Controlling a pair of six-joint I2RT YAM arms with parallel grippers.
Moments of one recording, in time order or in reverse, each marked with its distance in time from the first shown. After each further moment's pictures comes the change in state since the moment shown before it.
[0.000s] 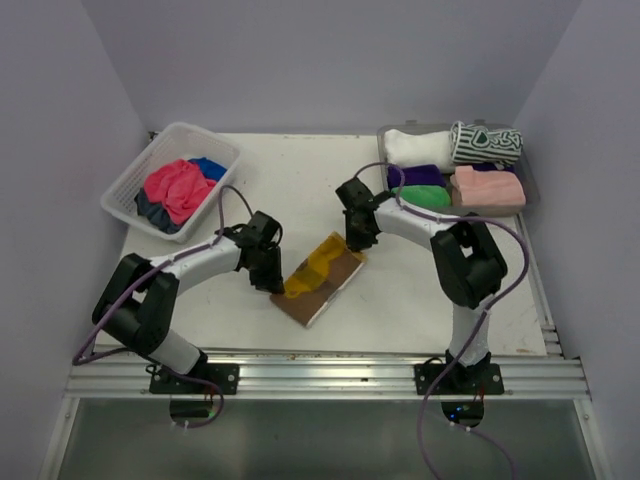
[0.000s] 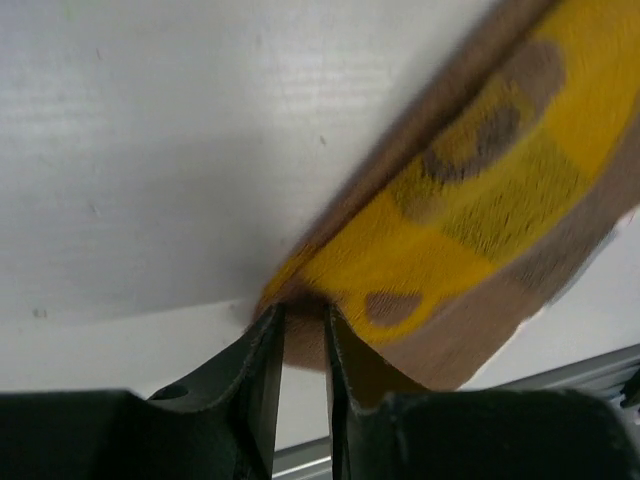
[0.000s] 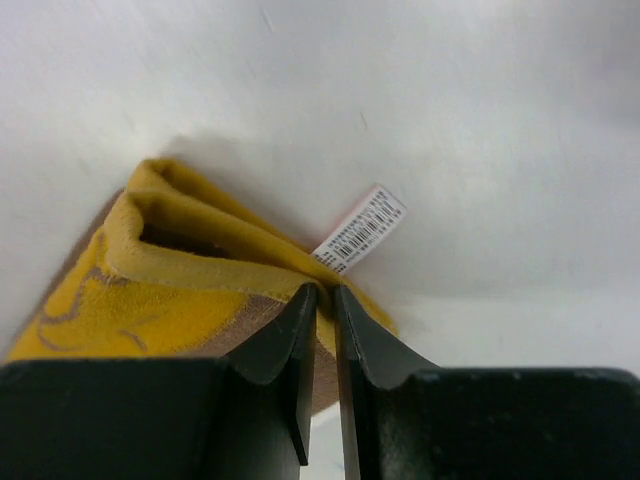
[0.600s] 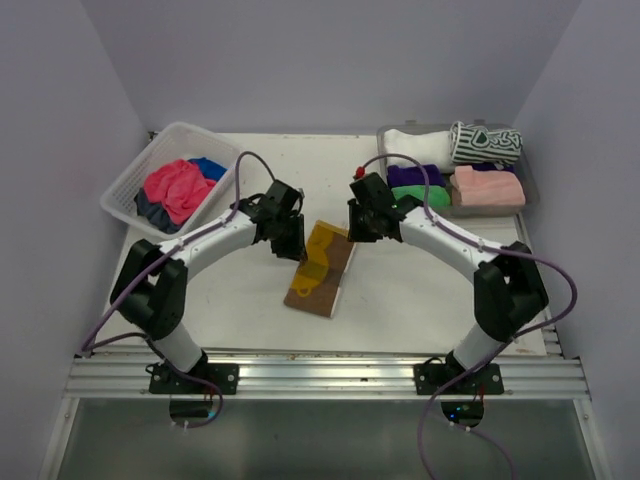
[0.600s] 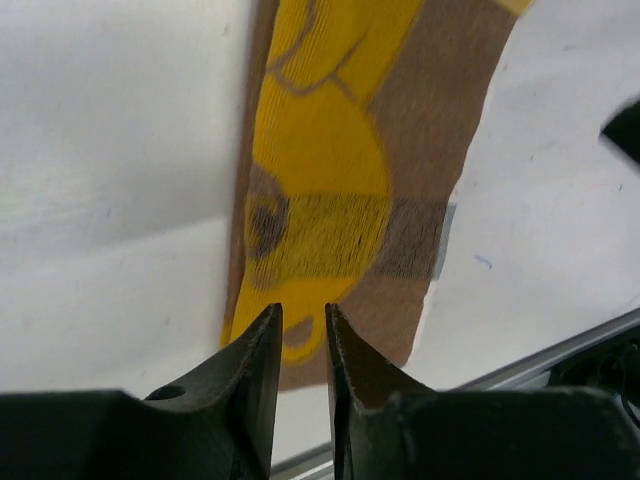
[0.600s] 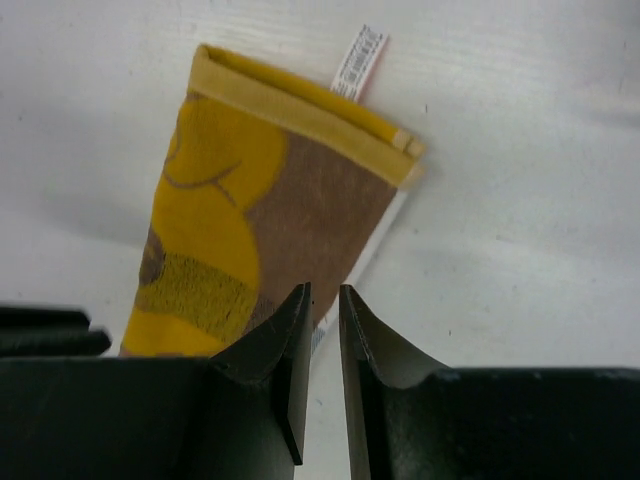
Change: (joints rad) left arm -0.058 0.025 0.255 -0.069 -0.002 0.020; right arm 0.010 -0.187 0.006 0.042 -0.065 -0.029
